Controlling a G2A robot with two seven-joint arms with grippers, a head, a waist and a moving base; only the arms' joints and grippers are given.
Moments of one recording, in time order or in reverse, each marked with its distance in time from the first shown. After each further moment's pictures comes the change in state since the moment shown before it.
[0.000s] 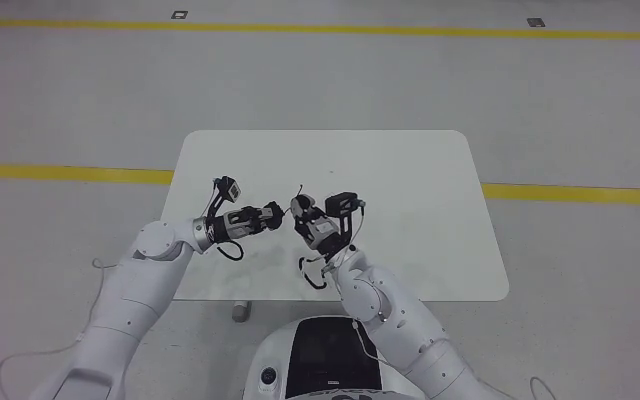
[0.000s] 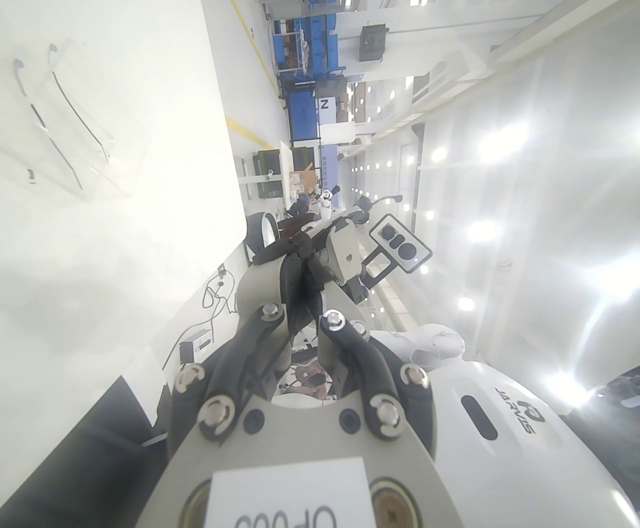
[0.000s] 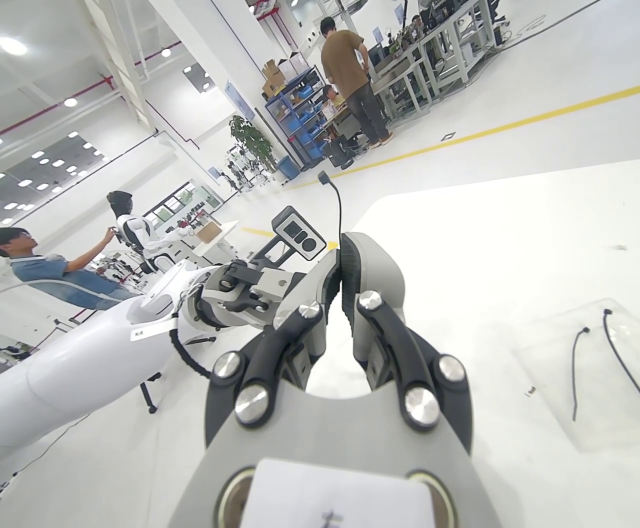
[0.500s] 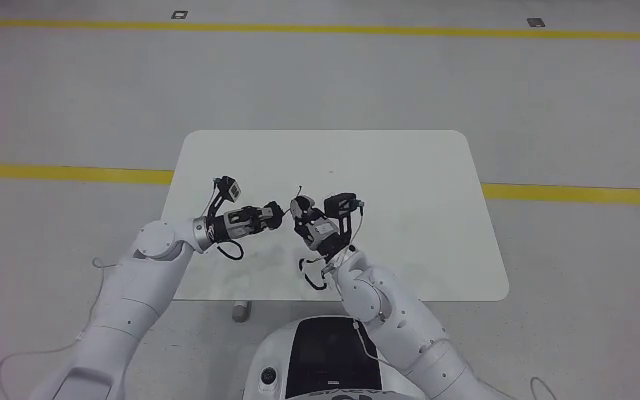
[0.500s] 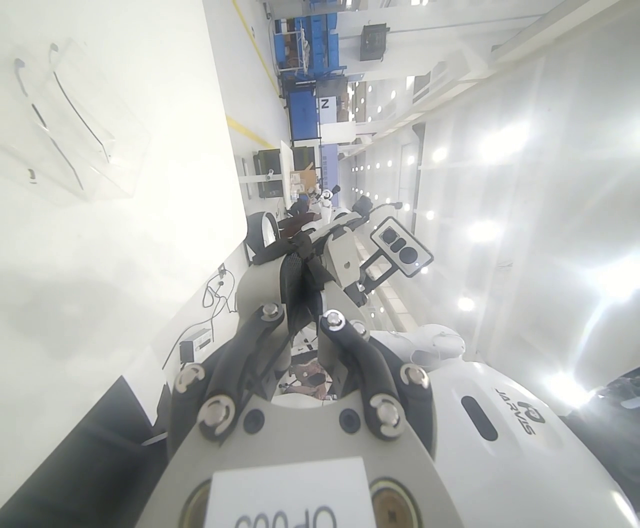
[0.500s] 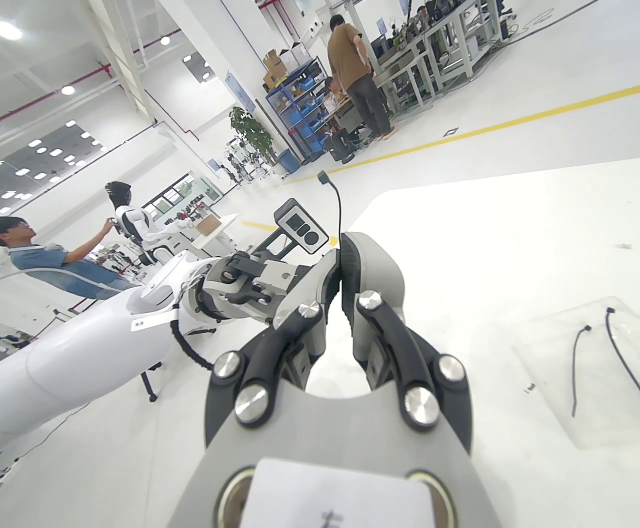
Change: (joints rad) left arm -0.004 0.001 0.002 0.003 -0.004 0.000 -0.001; right arm -0.002 0.001 0.004 -0.003 -0.006 0.010 0.008
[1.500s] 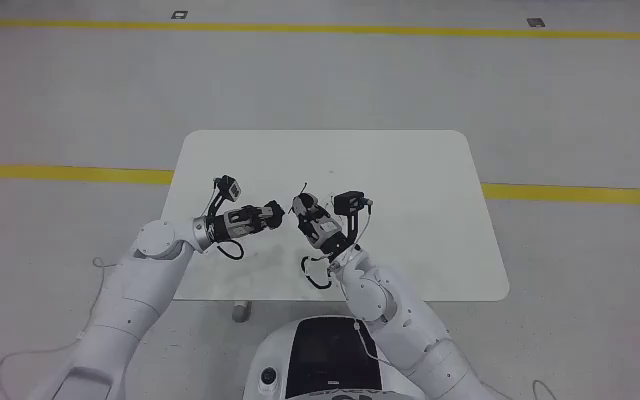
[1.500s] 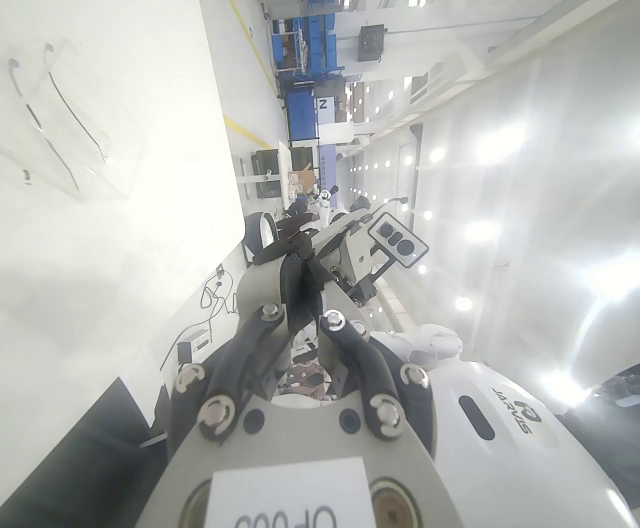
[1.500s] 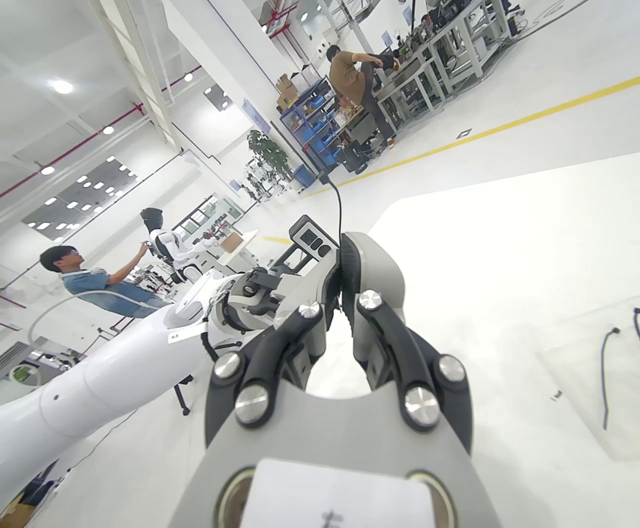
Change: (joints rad) left arm -0.005 0.000 0.007 0.005 -0.010 0.000 0.001; right arm -0.015 0.003 0.024 -0.020 0.087 -0.060 0.002
